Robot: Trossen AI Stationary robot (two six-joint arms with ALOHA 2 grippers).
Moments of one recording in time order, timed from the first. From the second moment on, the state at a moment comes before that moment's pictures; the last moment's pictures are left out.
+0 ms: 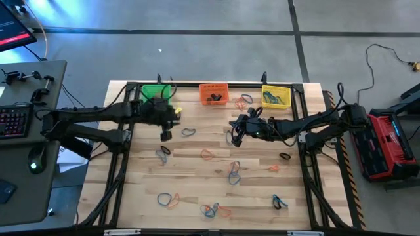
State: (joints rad) left arm 0.23 1.05 0.76 -0.50 -0.06 0.15; right arm 0.00 1.41 0.67 0.20 0.46 0.18
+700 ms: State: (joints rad) left arm -0.11 1.14 0.76 -0.35 0.10 0.13; right arm 0.01 1.41 0.67 0.20 0.41 0.18
